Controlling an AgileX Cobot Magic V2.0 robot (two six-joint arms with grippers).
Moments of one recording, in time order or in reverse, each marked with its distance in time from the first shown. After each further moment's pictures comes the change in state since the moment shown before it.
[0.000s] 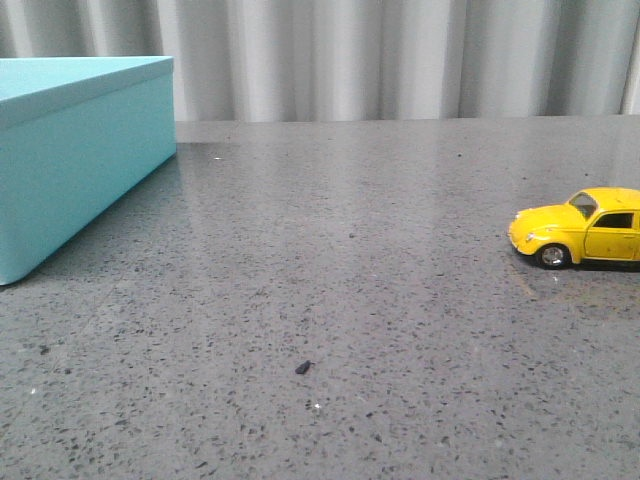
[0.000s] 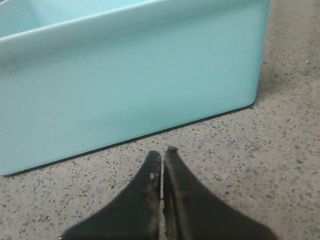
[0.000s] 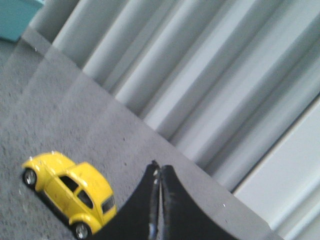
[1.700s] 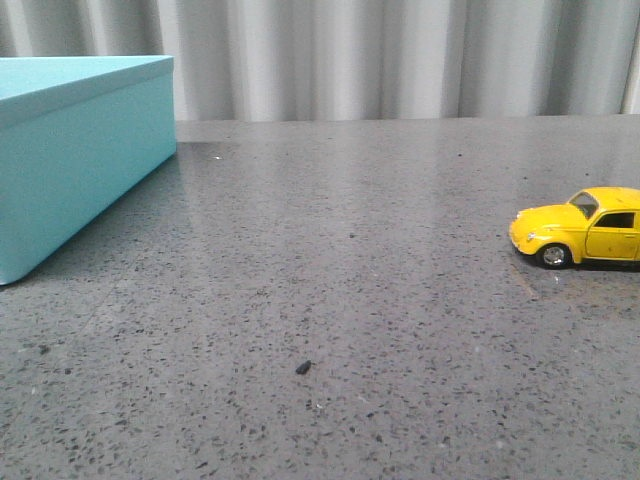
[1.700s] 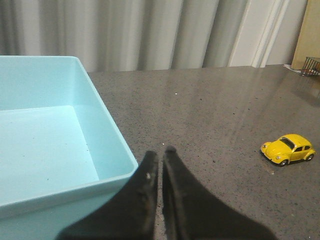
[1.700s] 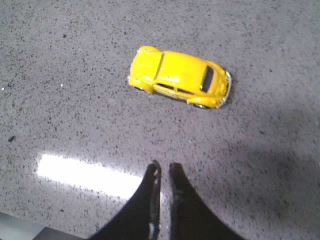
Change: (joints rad) left arm -0.028 0.290 -0.447 -0.558 0.220 0.175; right arm 0.016 0.912 -1.034 0.746 1.283 0.101
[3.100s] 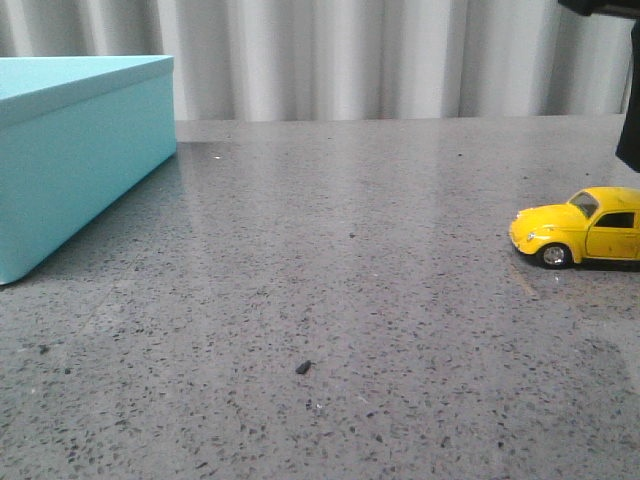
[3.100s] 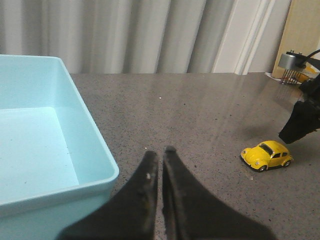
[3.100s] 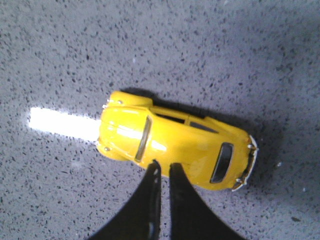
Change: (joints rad) left arm -0.019 0.000 0.000 -0.056 0.002 0.001; right arm 0.002 0.450 -0.081 0.002 -0.134 -0.027
